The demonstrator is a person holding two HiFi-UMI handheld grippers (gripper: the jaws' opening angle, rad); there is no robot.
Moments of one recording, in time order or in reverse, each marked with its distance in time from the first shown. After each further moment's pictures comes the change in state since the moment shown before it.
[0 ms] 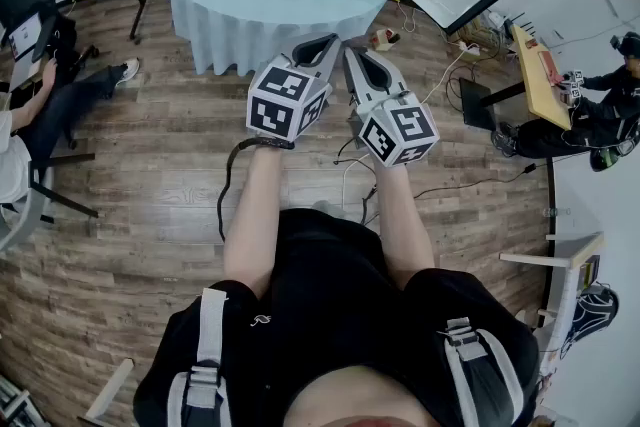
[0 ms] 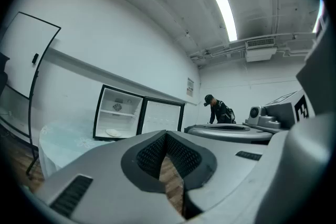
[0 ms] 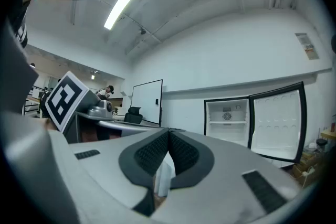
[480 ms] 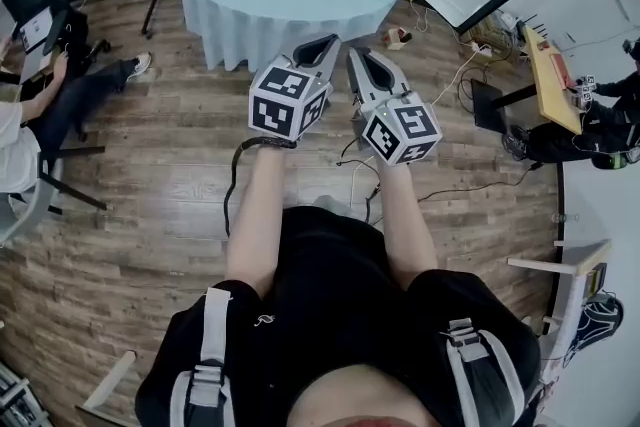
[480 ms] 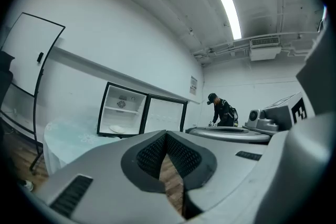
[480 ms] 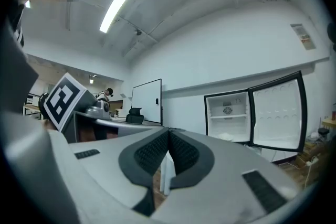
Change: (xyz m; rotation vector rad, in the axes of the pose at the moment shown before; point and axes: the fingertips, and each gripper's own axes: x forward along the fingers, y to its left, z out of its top) left arm -0.005 0.004 -0.008 -0.022 0.013 0.036; right arm -0.001 -0.001 -0.011 0.061 0.008 0.012
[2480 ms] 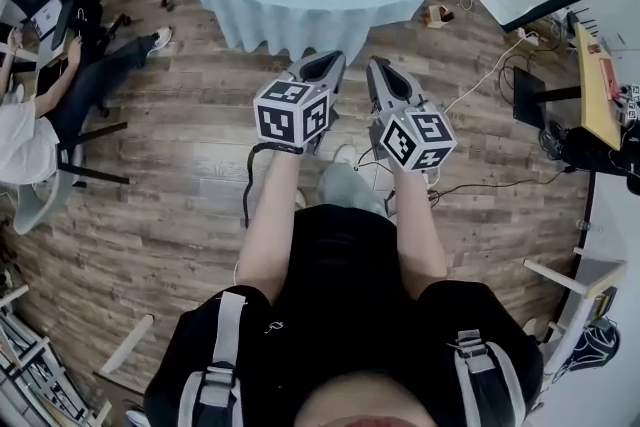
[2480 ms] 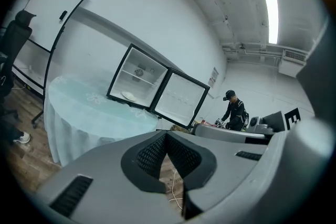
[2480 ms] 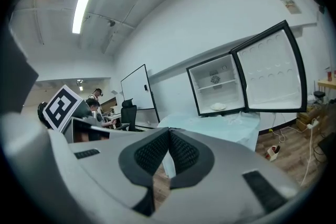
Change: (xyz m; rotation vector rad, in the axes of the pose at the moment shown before) left arm 0.077 0.060 -0.102 -0.290 0.196 0.091; right arm 0.048 -0.093 -0.100 0.227 0.185 -0.031
